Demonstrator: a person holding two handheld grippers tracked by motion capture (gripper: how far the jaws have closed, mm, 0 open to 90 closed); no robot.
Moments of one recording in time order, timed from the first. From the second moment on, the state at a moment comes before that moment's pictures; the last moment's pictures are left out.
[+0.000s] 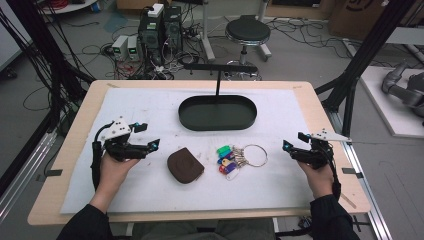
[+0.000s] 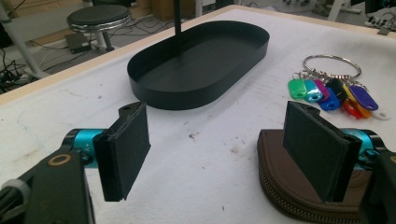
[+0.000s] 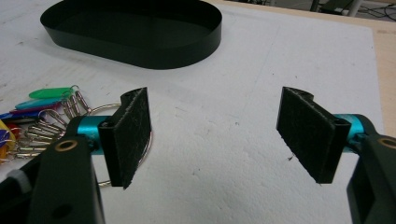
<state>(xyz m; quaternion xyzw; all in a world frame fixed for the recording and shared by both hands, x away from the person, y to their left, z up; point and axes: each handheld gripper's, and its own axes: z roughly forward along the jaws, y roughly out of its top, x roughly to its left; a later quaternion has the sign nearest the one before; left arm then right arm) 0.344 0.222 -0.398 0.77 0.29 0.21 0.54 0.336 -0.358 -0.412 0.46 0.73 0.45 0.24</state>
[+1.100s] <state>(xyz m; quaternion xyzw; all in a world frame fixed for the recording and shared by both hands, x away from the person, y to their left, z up) 0.342 0.223 -0.404 0.77 0.30 0.23 0.52 0.337 -0.332 -0.426 0.45 0.76 0.42 0.19</state>
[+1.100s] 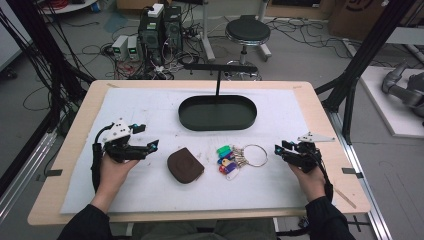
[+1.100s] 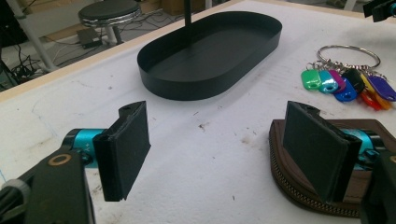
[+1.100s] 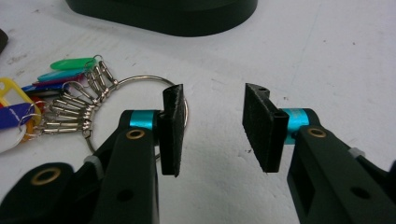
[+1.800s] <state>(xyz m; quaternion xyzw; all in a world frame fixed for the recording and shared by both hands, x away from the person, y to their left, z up) 0.341 0.222 -0.405 0.77 0.29 0.23 0.51 0.341 -0.306 -0.438 0.45 0.79 0.38 0.16</state>
